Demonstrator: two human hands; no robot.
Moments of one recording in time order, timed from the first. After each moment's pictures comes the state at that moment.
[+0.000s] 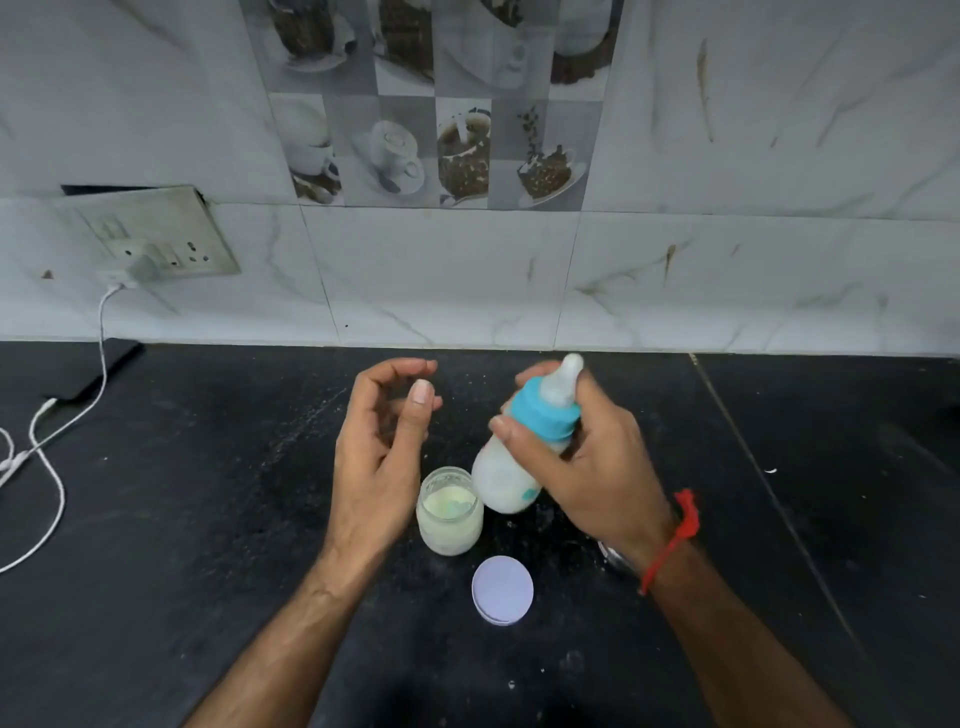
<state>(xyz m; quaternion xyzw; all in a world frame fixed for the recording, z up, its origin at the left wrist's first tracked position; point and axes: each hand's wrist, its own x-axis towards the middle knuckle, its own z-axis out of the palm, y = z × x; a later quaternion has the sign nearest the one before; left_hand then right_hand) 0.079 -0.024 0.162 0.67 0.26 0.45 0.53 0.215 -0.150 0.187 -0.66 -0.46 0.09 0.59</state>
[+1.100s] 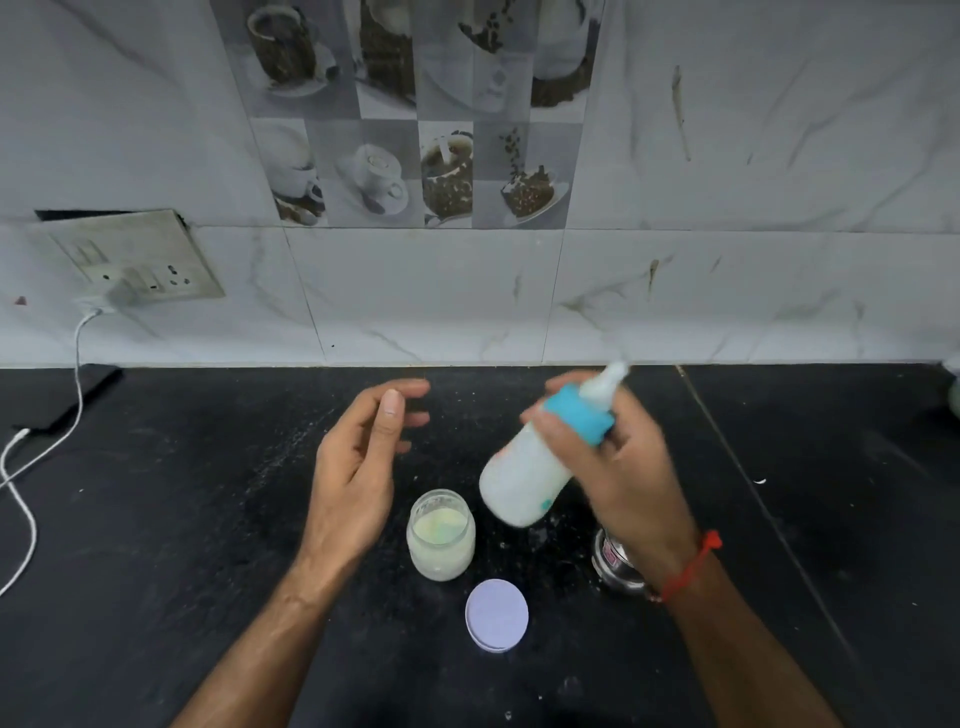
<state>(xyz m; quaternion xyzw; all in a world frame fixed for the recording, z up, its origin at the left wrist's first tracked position) 0.082 0.002 0.158 0.70 0.24 0.41 0.53 0.234 -0.157 0.186 -0.59 -0.37 0.15 0.71</state>
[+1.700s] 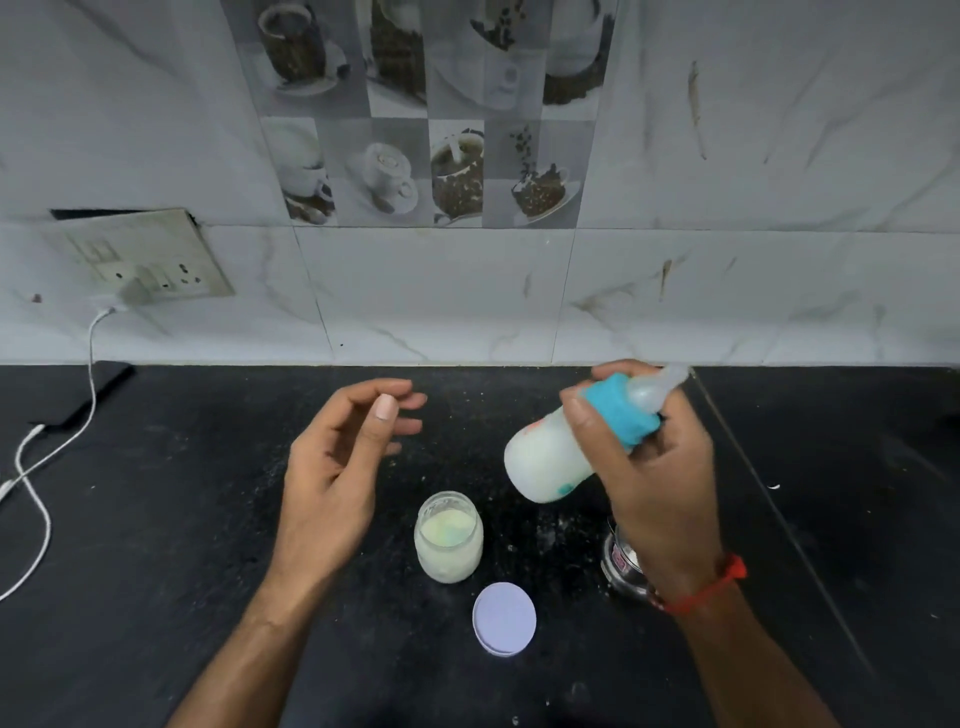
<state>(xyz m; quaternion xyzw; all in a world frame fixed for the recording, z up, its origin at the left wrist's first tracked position) 0.068 0.007 0.167 0.68 0.24 0.43 0.54 0.231 -0.155 0.187 -0.58 -0.33 0.06 0.74</state>
